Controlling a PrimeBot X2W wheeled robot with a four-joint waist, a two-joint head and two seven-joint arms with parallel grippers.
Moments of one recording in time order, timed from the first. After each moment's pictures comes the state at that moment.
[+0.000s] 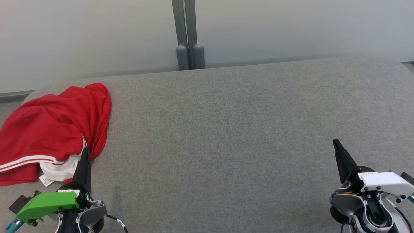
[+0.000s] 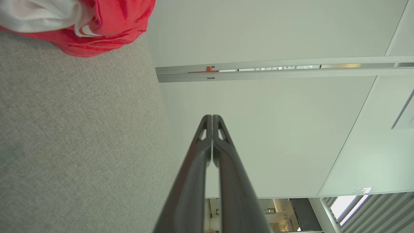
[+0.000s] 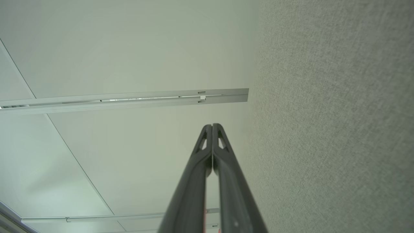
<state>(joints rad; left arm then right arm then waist) -0.10 0.05 0.11 0.25 -1.61 -0.13 0.11 -0.11 -0.05 -0.11 0.25 1.61 0.13 0.11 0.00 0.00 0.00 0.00</state>
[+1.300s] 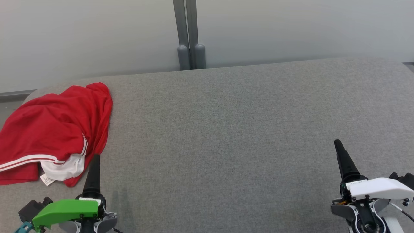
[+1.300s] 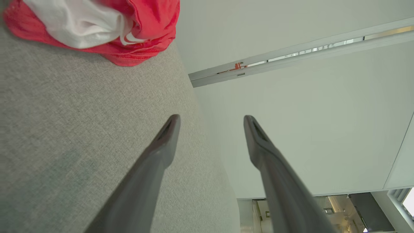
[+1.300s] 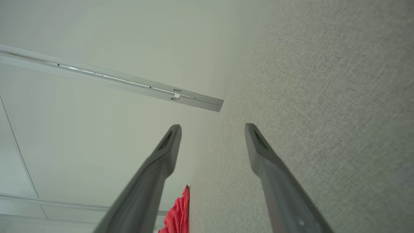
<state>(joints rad) -0.06 0.04 0.05 0.27 -1.38 -0.11 0.02 -0.06 -0.05 -0.08 0.21 1.29 0.13 0.02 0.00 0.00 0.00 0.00</state>
